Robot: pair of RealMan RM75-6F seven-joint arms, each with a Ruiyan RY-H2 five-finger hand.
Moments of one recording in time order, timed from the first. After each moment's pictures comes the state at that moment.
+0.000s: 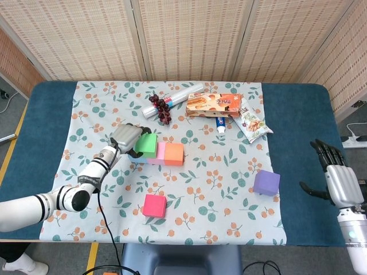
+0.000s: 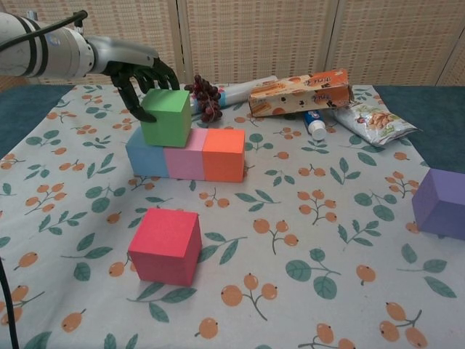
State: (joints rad) left arm -1.16 -1.29 -0.13 -1.46 0.66 0.64 0.32; right arm 0.19 -0.95 0.12 -1.85 -1.34 1.36 0.06
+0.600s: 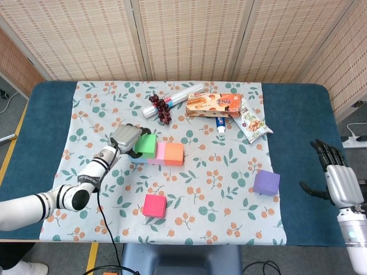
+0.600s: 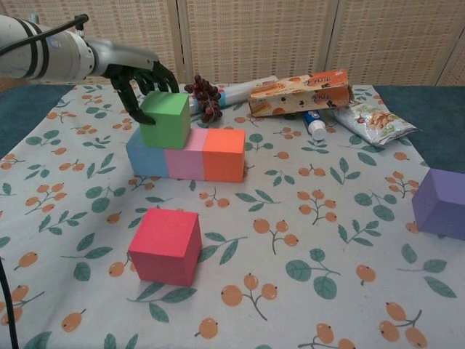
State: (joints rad) left arm -1.17 -1.30 -0.11 -1.44 0.68 0.62 0.30; right arm 0.19 -0.96 0.13 -1.85 -1.34 1.35 0.06
